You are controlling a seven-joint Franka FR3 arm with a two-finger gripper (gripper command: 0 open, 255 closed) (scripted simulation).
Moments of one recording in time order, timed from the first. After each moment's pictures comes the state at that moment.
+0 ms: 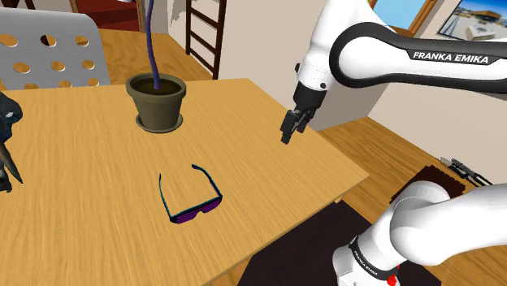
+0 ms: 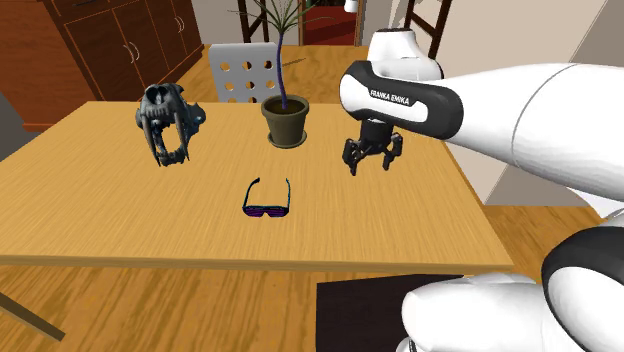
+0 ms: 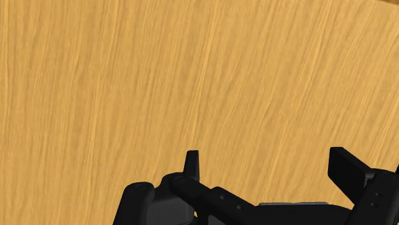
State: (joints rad) arm 0.07 -0.57 0.15 -2.38 0.10 1.79 0.03
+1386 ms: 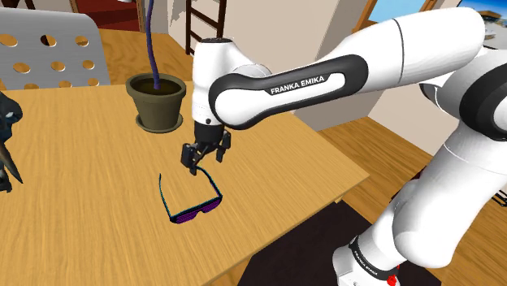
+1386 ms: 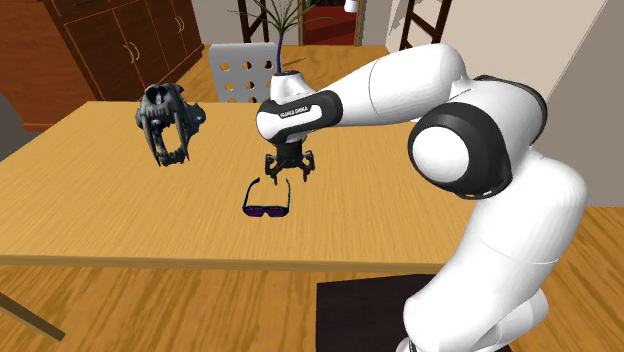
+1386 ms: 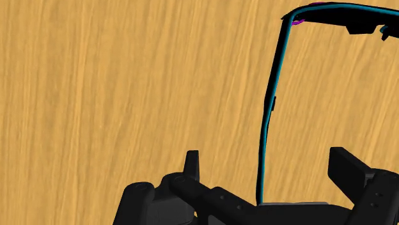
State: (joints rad) arm 0.17 0.14 0.40 -1.98 0.01 2.05 0.46
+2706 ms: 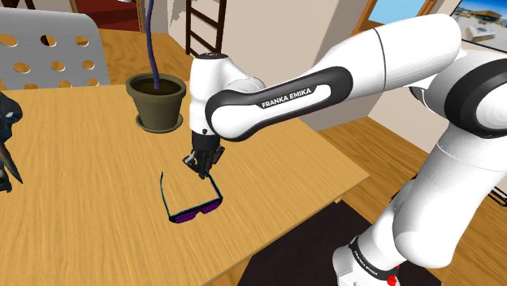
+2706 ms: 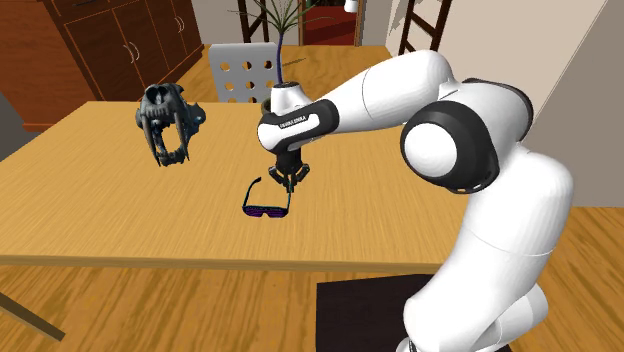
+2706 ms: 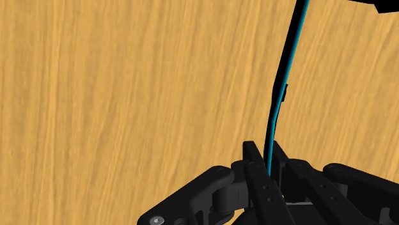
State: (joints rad) arm 0.18 0.19 0.40 -1.99 -0.01 2.12 0.48
